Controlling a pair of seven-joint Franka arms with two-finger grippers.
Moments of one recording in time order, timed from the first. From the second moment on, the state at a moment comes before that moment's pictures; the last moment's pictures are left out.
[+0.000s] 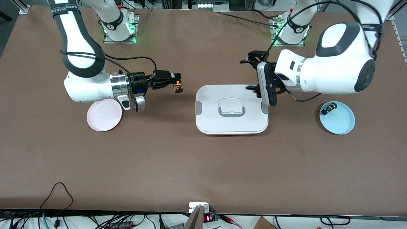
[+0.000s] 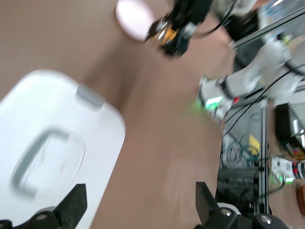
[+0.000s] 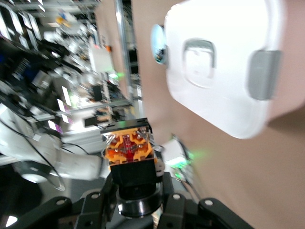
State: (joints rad) left arm 0.35 0.41 -0.82 -1.44 -0.43 1.58 0.55; right arm 0.41 0.28 -0.11 -1.86 1.26 1.70 -0.40
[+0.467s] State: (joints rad) left arm 0.35 0.37 -0.78 -1.29 0.04 1.32 0.18; right arm 0.37 0.26 -0.12 -1.86 0.74 1.68 -0.62
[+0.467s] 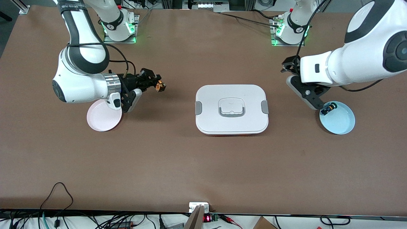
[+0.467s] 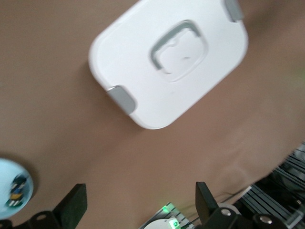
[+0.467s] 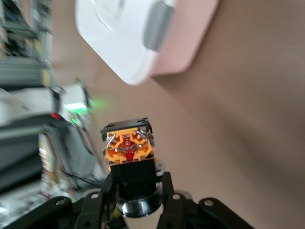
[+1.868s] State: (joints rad) left arm -0.02 0.01 -0.05 -1.66 0.03 1.61 -0.05; right arm 0.15 0.29 -0.12 -1.96 -0.02 2.08 -1.38
